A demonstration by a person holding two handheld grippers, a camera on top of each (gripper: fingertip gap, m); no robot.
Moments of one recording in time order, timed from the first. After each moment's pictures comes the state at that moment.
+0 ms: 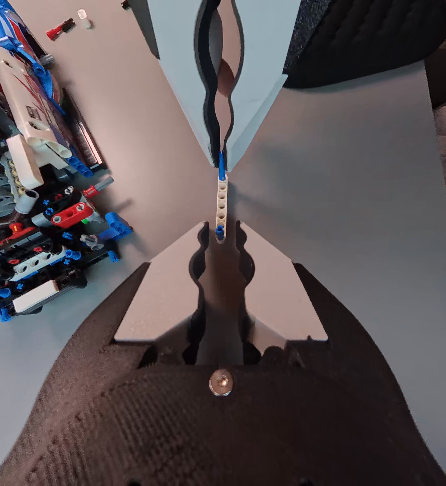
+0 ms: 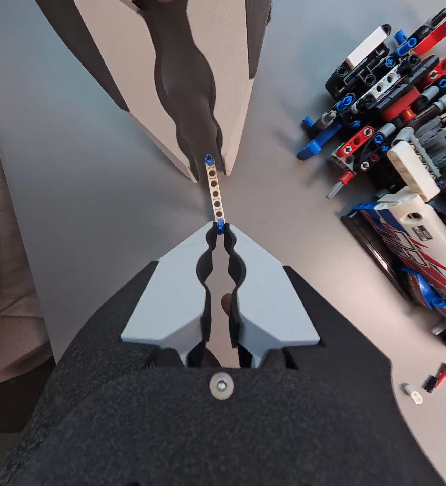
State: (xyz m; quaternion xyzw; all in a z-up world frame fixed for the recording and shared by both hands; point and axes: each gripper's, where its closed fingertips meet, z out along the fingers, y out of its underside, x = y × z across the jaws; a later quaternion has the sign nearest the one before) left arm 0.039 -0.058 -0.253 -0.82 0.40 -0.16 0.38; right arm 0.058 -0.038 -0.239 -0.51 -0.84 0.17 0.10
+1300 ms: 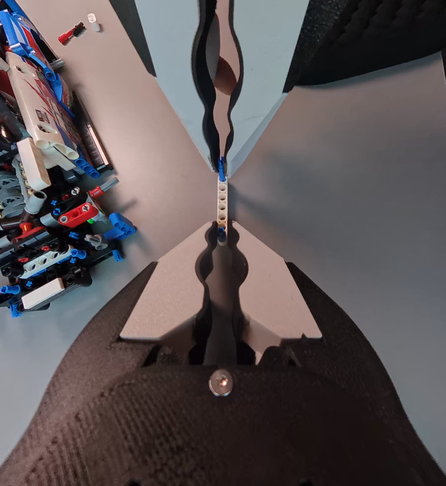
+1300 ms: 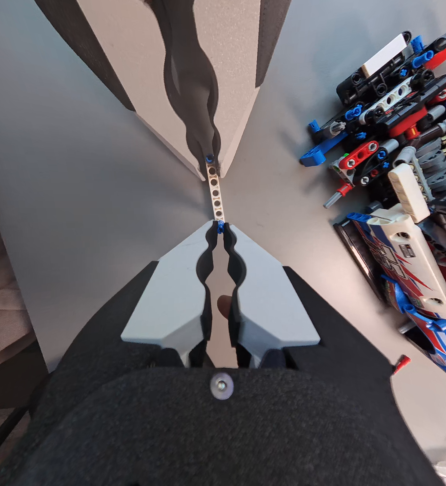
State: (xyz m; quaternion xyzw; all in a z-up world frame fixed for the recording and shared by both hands) left arm 0.038 -0.056 -0.254 -0.82 0.40 -0.14 0.39; right arm 0.056 -0.037 -0.242 -0.48 -0.87 0.11 0.09
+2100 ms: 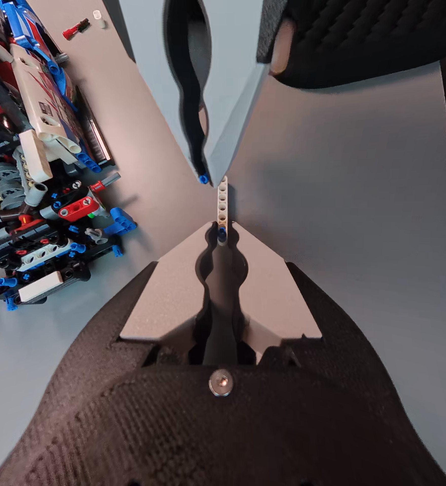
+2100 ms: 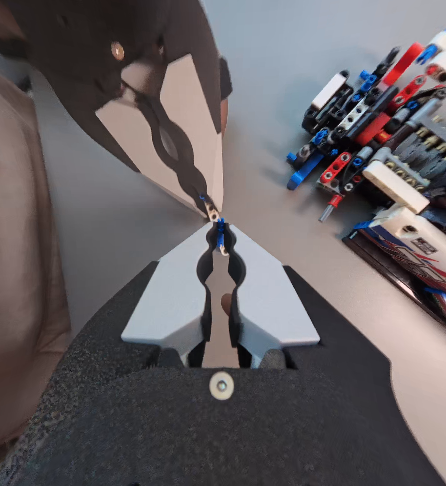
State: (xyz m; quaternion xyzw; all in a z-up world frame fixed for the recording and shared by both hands) left arm 0.036 -0.056 -0.253 -0.82 0.38 -0.15 0.39; right arm 0.034 -0.045 -0.226 -0.55 -0.78 0.28 0.09
